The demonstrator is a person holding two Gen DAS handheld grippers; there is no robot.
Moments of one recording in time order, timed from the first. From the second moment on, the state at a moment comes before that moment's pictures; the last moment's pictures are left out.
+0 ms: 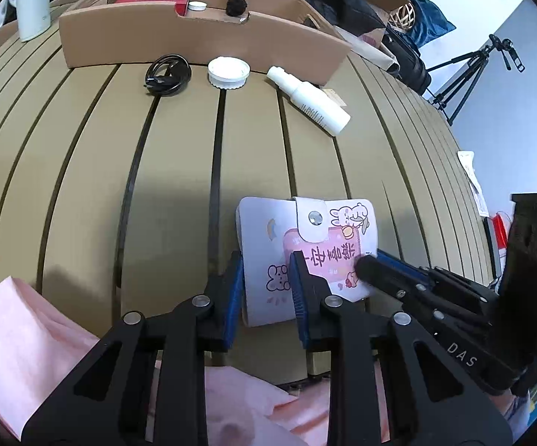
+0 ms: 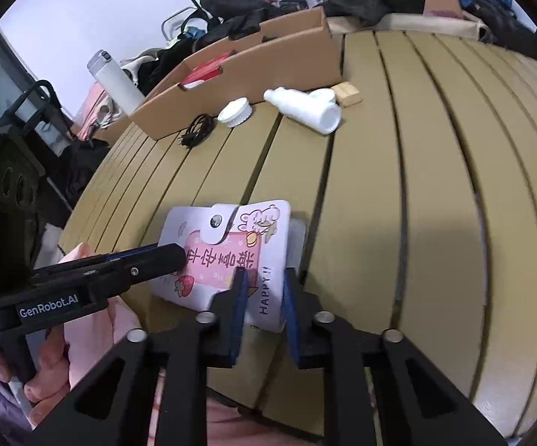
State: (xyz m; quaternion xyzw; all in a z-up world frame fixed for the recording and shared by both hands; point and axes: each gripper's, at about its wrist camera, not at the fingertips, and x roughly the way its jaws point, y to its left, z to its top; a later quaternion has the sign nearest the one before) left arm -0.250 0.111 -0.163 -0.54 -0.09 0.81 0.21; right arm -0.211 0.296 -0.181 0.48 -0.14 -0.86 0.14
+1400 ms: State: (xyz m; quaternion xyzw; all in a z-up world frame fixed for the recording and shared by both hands) left arm -0.430 0.074 0.018 -0.40 0.06 0.91 0.10; right arm -0.416 0.296 0.001 0.42 0.00 -0.90 0.08
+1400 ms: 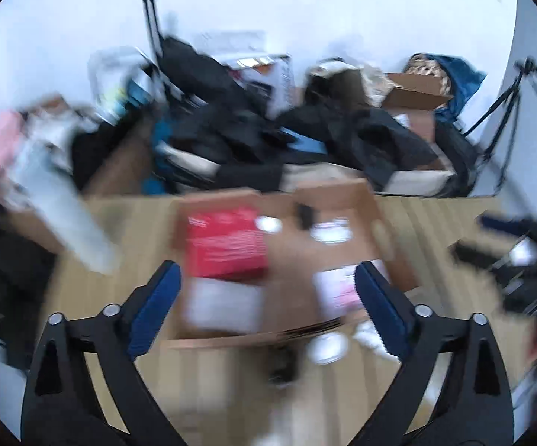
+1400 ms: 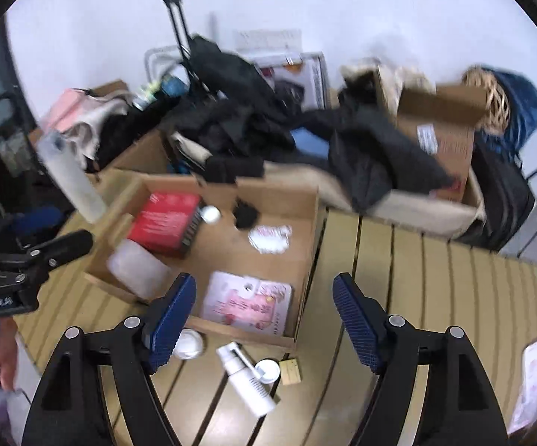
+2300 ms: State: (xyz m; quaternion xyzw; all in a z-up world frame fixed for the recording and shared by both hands) left arm -0.105 0.041 -0.013 -0.40 0.02 0.91 0.09; right arm -0.087 0.288 -0.028 0.36 -0.03 -0.93 0.09
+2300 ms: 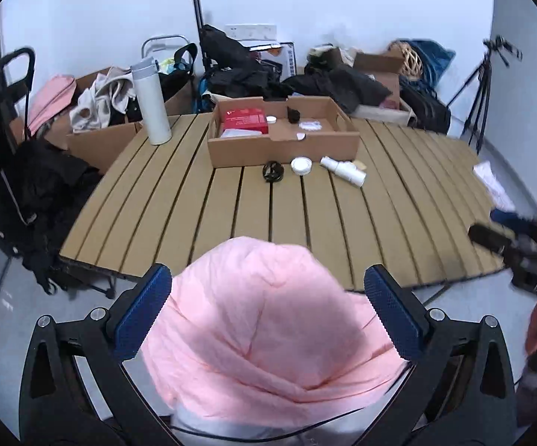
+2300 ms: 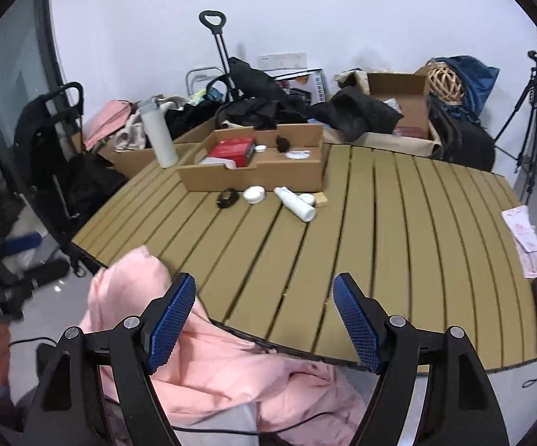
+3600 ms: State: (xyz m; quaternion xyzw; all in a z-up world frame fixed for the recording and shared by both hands) left arm -0.392 0.167 -0.160 -0.51 0.08 0.84 0.15; right arm -0.257 0.303 -0.157 0.45 -0.06 -0.89 0.09
